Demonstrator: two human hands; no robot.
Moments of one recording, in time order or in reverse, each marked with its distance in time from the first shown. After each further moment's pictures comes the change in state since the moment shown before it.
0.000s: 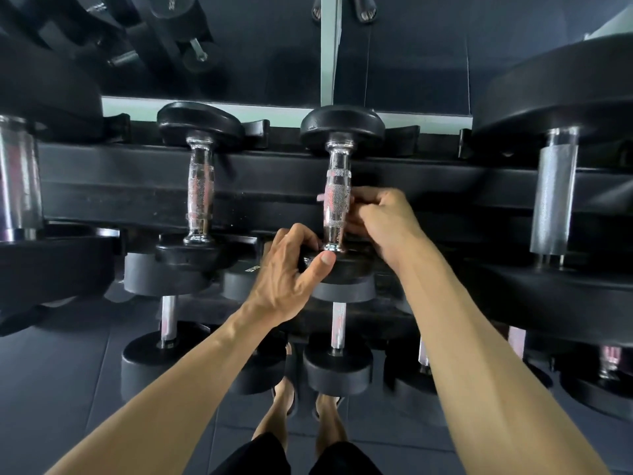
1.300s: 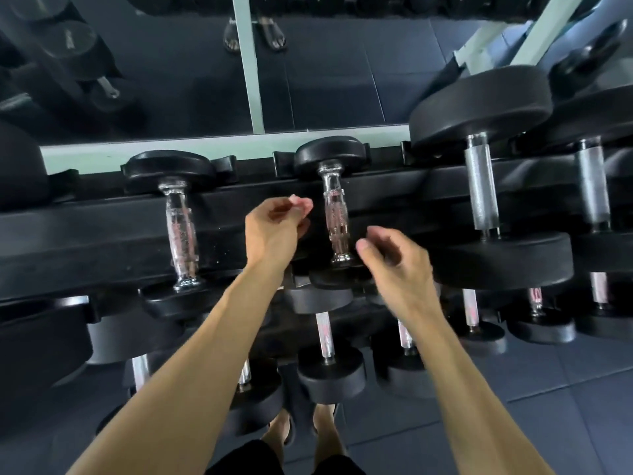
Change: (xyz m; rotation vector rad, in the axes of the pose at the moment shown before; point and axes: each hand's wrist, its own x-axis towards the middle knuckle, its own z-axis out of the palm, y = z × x) left_hand 0.073 0.040 -0.028 -0.689 0.034 -0.548; right_hand -0.100 0.018 0.012 -0.426 0.559 -0.183
